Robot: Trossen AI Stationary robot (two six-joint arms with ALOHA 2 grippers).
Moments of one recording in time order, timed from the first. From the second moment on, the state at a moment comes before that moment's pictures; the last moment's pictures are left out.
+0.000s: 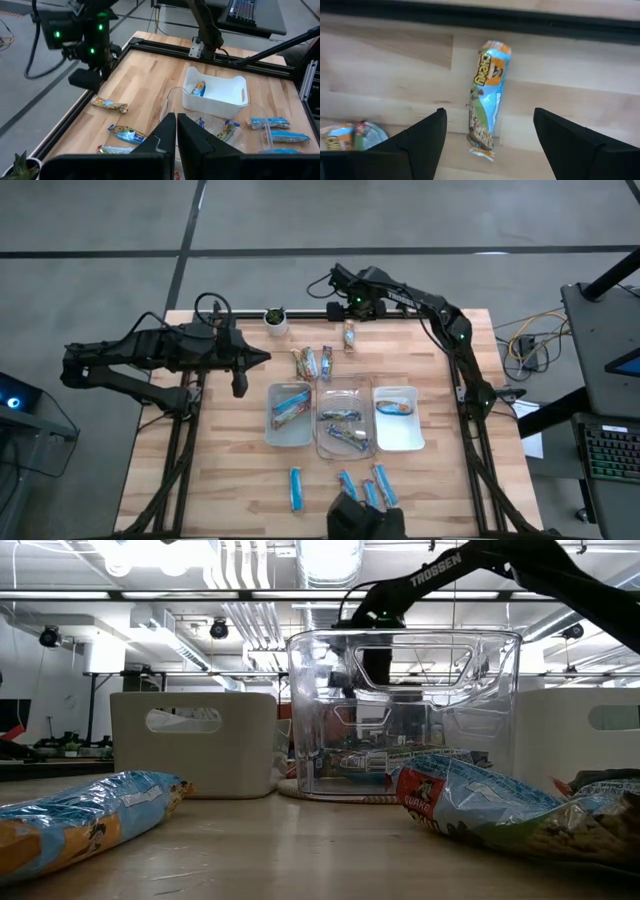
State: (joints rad) left arm -0.03 0.95 1.24 -0.69 -0.28 -0.18; right arm -0.64 2.23 2.04 -1.17 0.03 0.86
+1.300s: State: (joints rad) left arm -0.03 0.95 1.24 -0.69 -0.28 -0.20; right arm -0.62 2.39 2.03 -1.17 -0.03 0.83
